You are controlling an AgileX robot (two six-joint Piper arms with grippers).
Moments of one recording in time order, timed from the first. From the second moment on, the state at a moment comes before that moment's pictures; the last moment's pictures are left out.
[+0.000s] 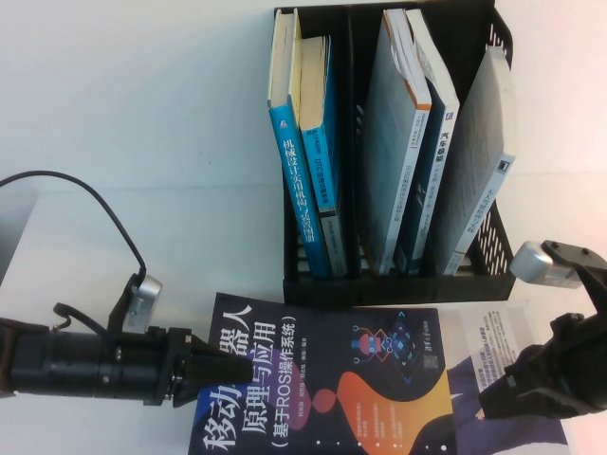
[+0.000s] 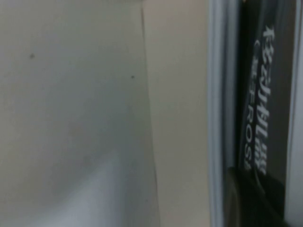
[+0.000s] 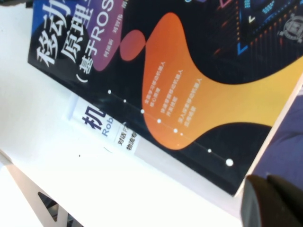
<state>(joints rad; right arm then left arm) 0.25 1.42 -0.75 0.85 0.87 -0.58 0.06 2.01 -0.78 -1.49 1.20 1.25</state>
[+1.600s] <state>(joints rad) 0.25 1.13 -0.86 0.69 0.77 -0.39 -0.33 1.29 -1.55 -0.96 0.76 0.25</state>
